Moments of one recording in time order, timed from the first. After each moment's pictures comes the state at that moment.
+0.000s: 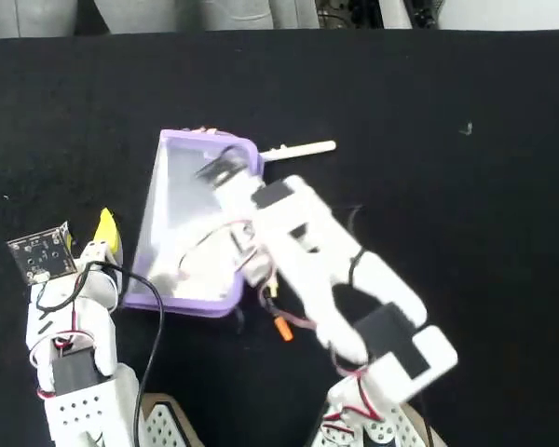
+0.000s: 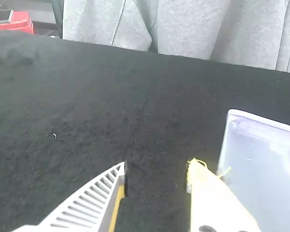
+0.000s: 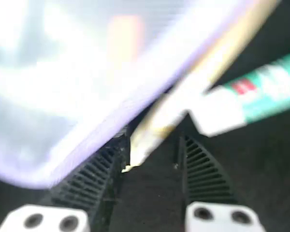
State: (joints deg) left arm -21.8 -104.2 95.9 35.5 1.1; right arm -31.1 4.3 25.5 68.2 11.3
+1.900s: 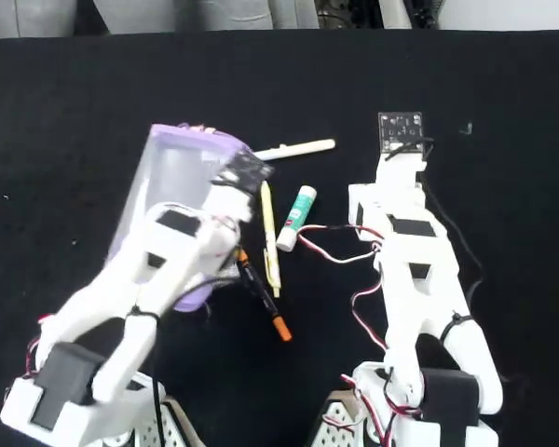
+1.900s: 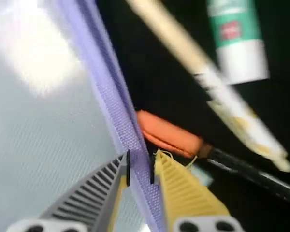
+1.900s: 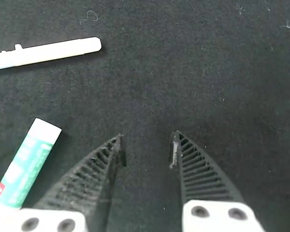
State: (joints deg) left arm 15.6 -12.6 44.3 44.8 -14.7; right arm 5.5 -19.0 54.8 21.4 5.8
